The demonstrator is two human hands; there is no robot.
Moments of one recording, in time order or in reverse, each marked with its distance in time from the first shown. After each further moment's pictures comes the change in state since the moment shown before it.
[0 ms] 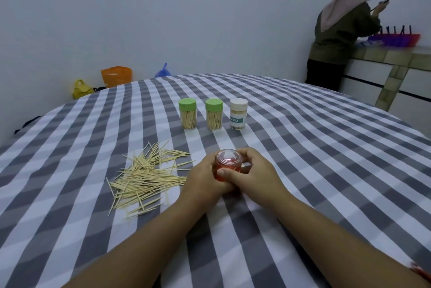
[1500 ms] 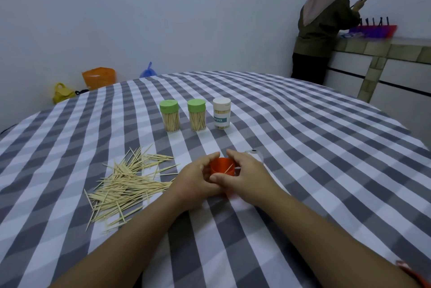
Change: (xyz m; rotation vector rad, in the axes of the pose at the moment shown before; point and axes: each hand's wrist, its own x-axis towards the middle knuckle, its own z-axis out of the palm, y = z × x) left_hand 0.018 0.012 -0.002 0.043 -0.325 -0.081; right_hand 0.002 0.000 -0.017 -0.283 -0.077 0.035
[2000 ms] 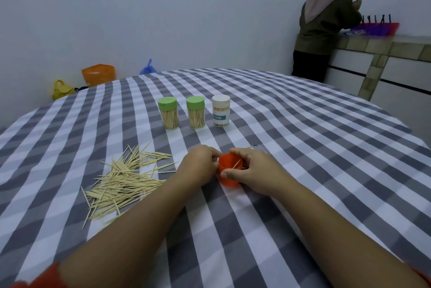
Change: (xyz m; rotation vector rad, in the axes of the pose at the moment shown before) left_hand 0.049 0.014 0.004 0.464 0.081 -0.081; right_hand 0.008 0.010 -0.024 -0.074 -0.085 0.026
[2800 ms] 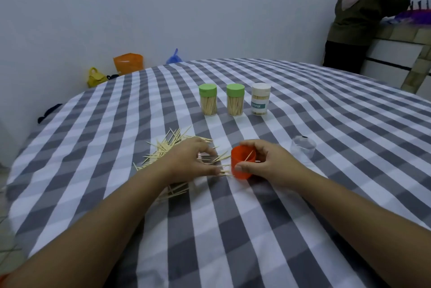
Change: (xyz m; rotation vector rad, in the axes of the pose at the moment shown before) left_hand -0.058 -0.103 -0.054 0.037 -0.037 0.151; right_hand 0.012 -0.025 0.044 0.175 -0.123 -0.054
